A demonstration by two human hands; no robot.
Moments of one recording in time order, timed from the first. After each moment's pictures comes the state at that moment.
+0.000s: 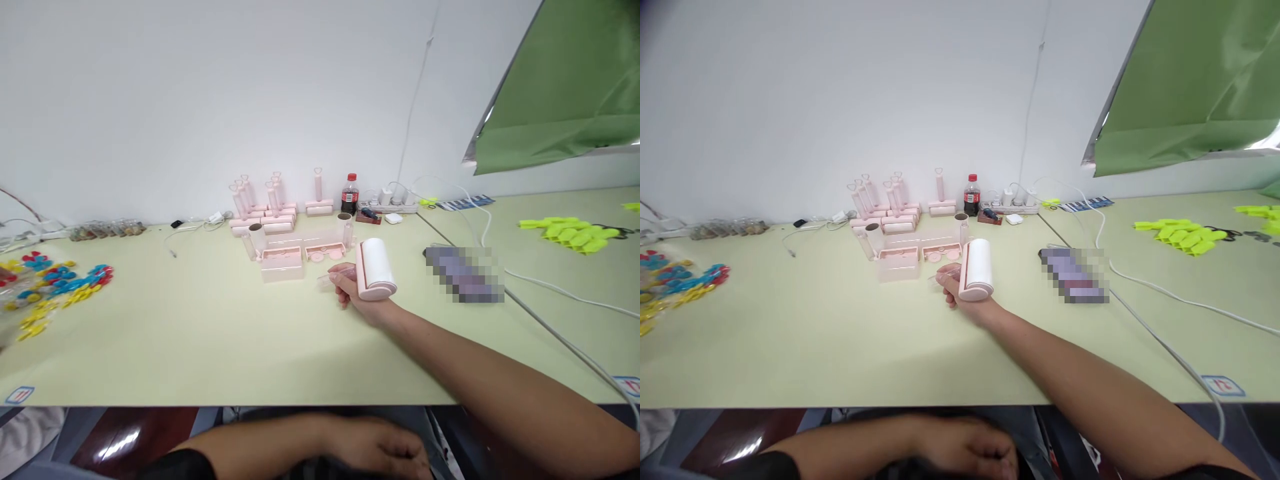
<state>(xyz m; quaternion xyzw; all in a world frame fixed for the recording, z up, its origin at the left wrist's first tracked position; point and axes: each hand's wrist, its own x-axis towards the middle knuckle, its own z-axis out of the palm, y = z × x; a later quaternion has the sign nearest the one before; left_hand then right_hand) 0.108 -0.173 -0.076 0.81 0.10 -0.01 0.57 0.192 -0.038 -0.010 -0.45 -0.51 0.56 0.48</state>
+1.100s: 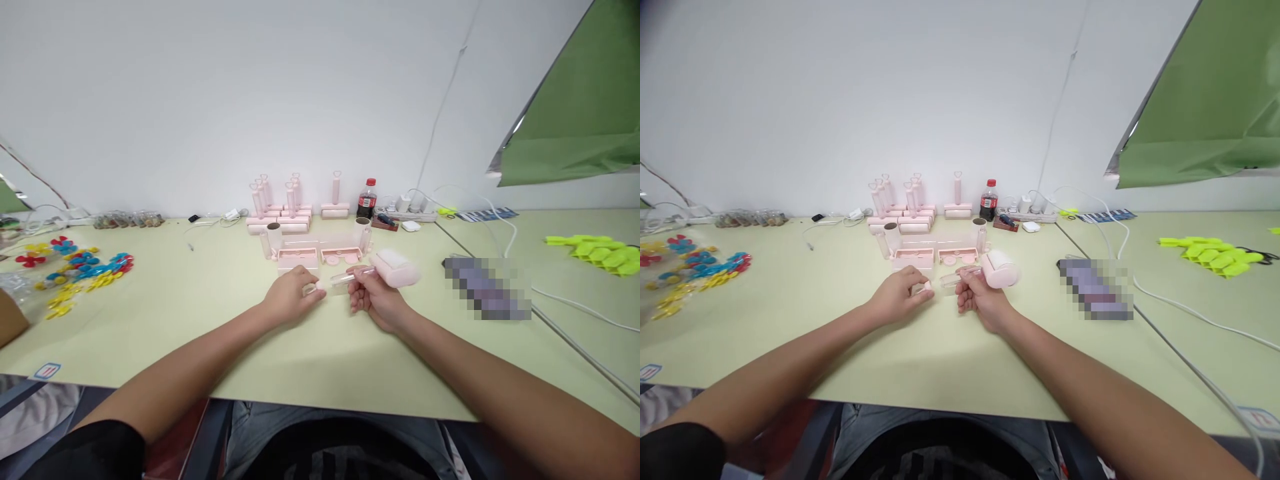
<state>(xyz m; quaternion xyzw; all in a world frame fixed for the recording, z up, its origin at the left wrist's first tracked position) -0.025 -0.042 0.020 0.83 0.48 0.23 0.14 0.192 -0.039 -0.003 -0.39 -0.41 0.65 0.51</state>
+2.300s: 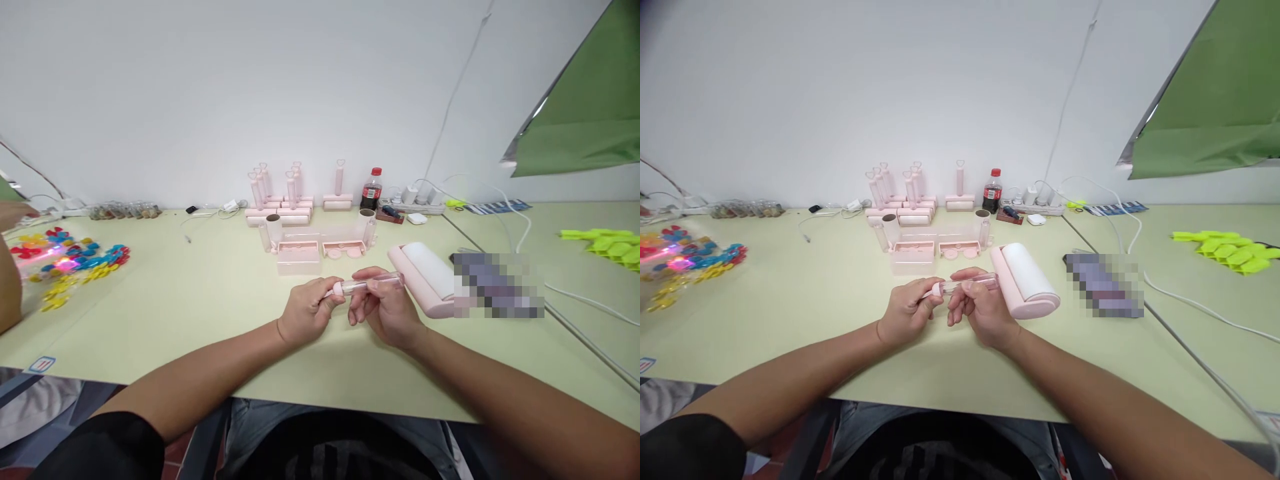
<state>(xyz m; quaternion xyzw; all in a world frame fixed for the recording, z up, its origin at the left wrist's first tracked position) 0.010 -0.071 -0.003 0.80 0.34 0.46 0.15 0.179 -0.071 0.007 -0.25 -0.45 0.64 0.57</state>
